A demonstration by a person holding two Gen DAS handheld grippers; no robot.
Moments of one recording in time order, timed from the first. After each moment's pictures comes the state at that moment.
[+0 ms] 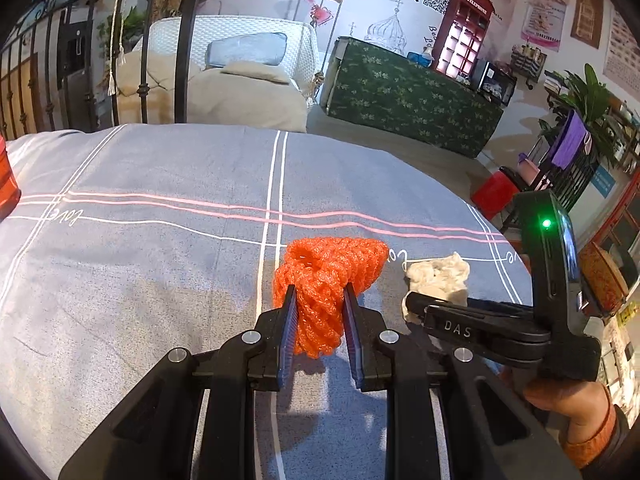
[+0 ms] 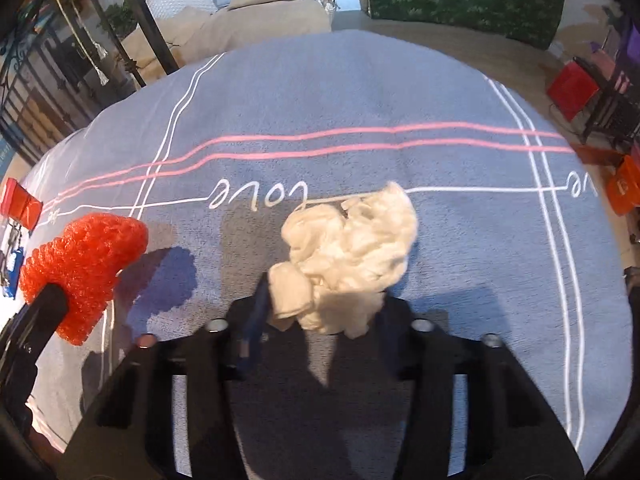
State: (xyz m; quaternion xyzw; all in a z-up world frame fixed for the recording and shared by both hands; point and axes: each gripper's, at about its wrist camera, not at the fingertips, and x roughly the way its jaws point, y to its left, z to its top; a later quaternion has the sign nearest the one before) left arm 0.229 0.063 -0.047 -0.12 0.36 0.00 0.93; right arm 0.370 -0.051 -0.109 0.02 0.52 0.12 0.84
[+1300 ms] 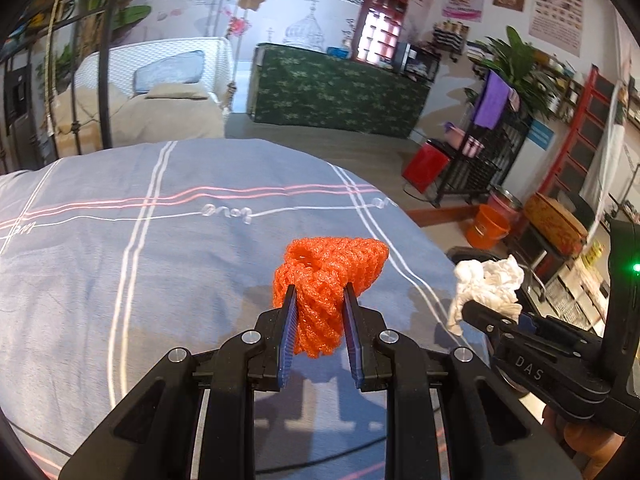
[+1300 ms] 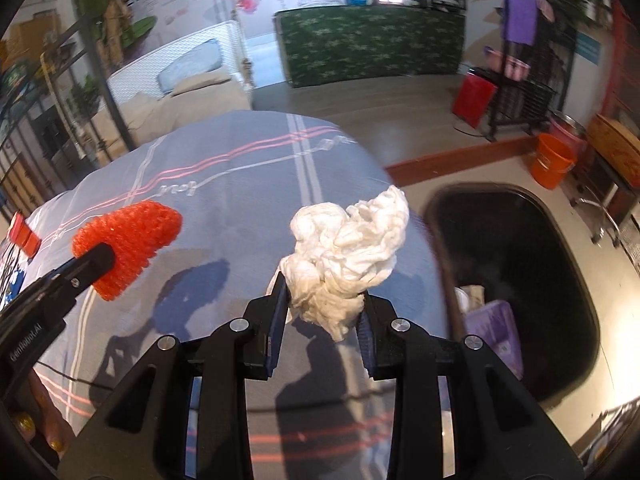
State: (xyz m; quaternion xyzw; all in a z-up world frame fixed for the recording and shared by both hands) left arm 0.167 -0.048 -0.037 -0.06 0.34 -0.13 0.93; right arm 0.190 -0.206 -0.059 0.07 0.40 0.00 0.91
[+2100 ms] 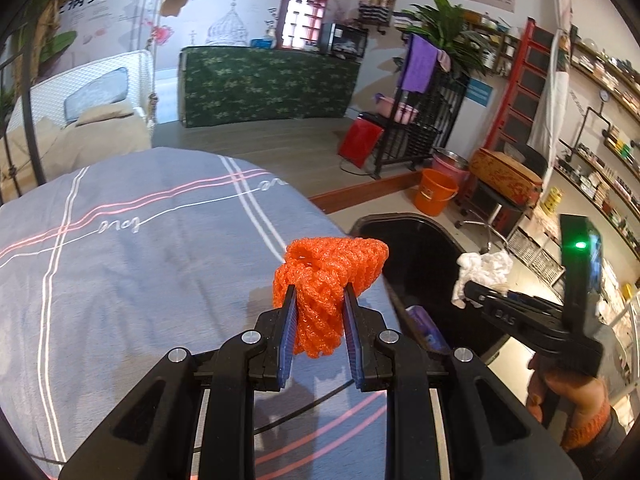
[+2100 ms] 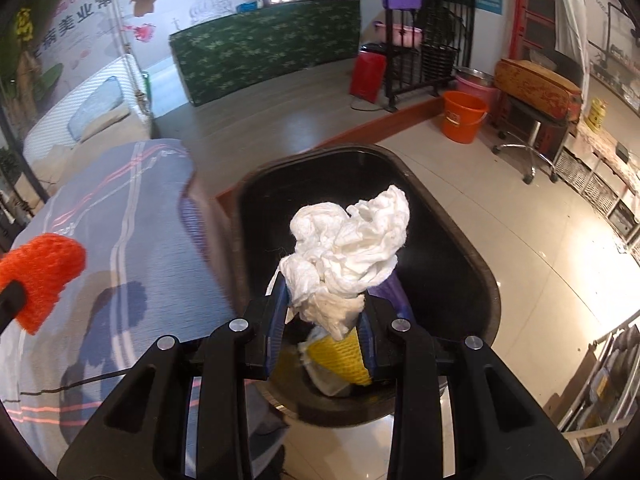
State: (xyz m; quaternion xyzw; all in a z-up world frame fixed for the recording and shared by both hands) left arm 0.160 -0.131 -0.040 0.00 0.34 -0.23 0.91; right arm 0.162 -0.349 -0.099 0.13 0.40 -0.15 0.89
